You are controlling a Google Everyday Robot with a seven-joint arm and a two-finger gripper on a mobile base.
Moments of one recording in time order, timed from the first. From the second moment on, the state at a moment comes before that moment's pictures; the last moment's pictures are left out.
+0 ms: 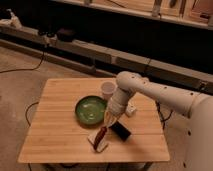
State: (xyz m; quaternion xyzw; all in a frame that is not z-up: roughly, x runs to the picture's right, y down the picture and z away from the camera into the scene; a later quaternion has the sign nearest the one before) arm 0.025 0.184 0.755 -0.39 -0.37 -0.25 0.80
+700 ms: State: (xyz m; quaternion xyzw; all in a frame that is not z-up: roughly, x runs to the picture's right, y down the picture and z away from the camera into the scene) arm 0.028 0.195 0.757 -0.44 -0.37 -0.23 0.78
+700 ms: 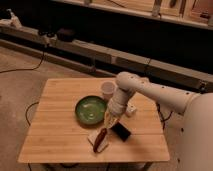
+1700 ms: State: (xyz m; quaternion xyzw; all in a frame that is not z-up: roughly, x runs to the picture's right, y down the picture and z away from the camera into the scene) arm 0.025 0.190 0.764 -0.45 -0.37 -0.21 0.78
